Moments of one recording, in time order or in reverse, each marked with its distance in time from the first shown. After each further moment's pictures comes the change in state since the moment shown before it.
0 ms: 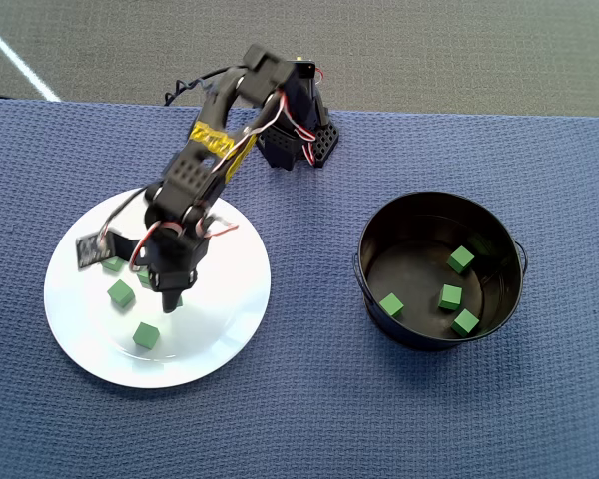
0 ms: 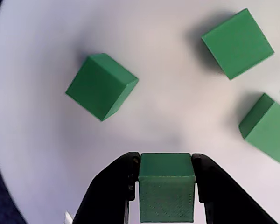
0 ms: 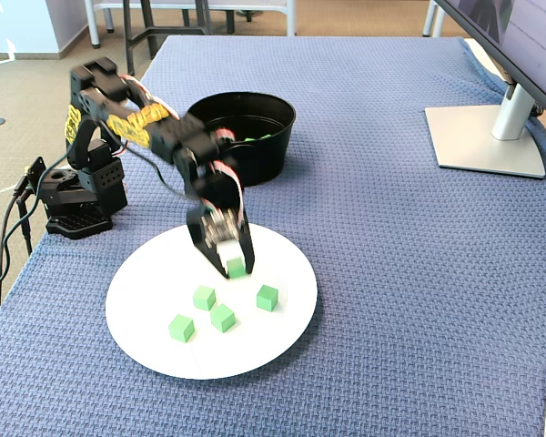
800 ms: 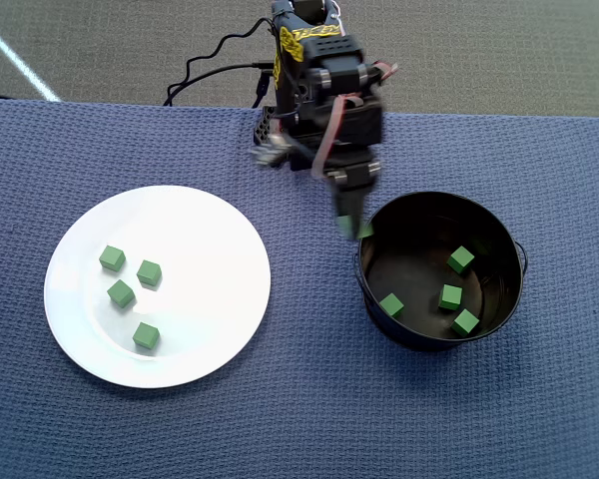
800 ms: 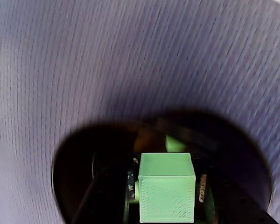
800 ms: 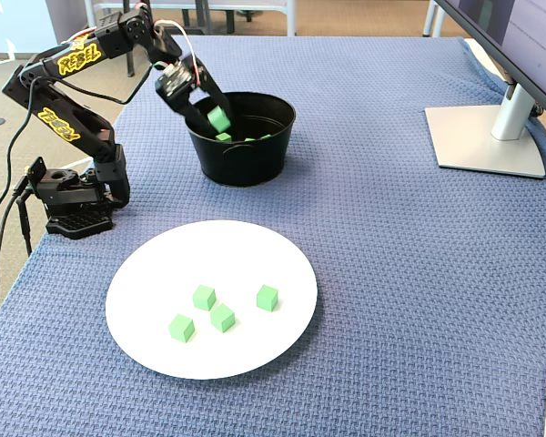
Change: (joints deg) arm -51.4 58.1 27.5 13.1 39.8
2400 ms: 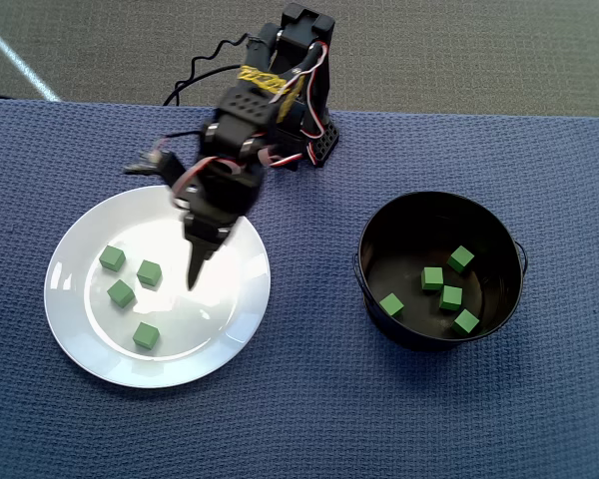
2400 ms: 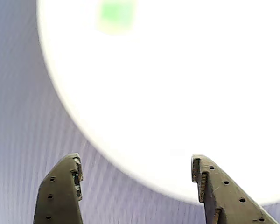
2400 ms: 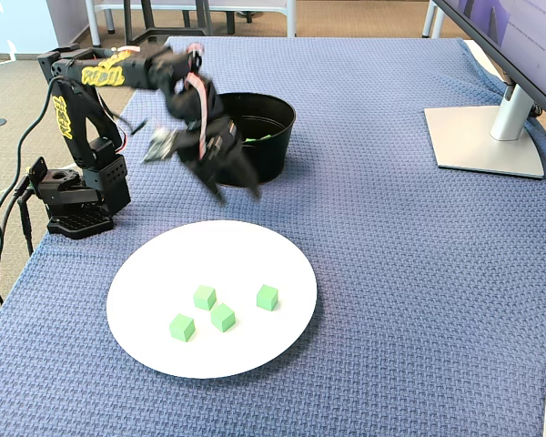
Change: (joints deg) arm 47.0 -33.4 -17.1 -2.5 -1.8
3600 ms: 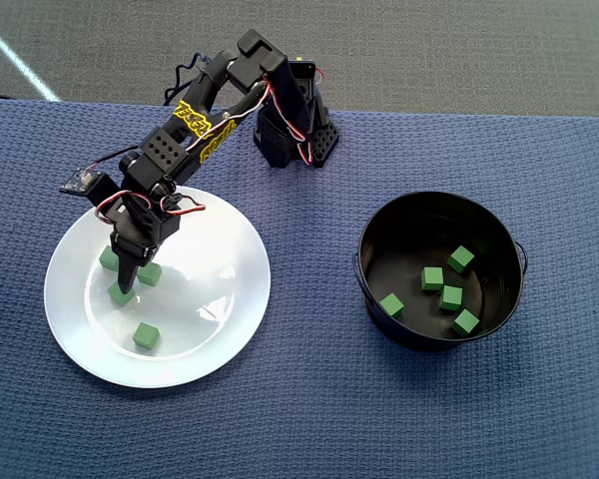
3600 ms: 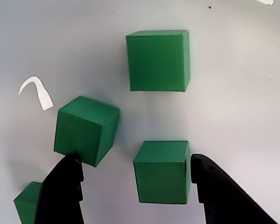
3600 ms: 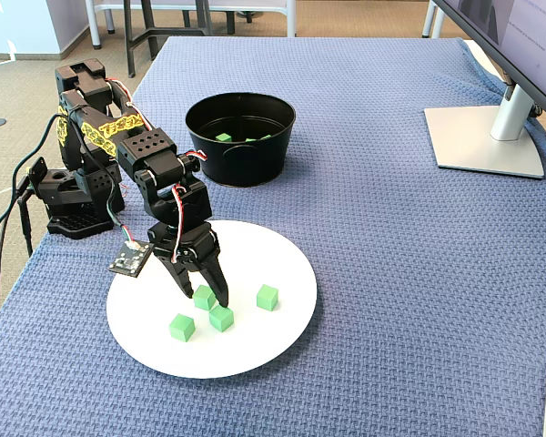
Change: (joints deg) arm 15.5 -26.0 -5.5 -11.7 -12.9
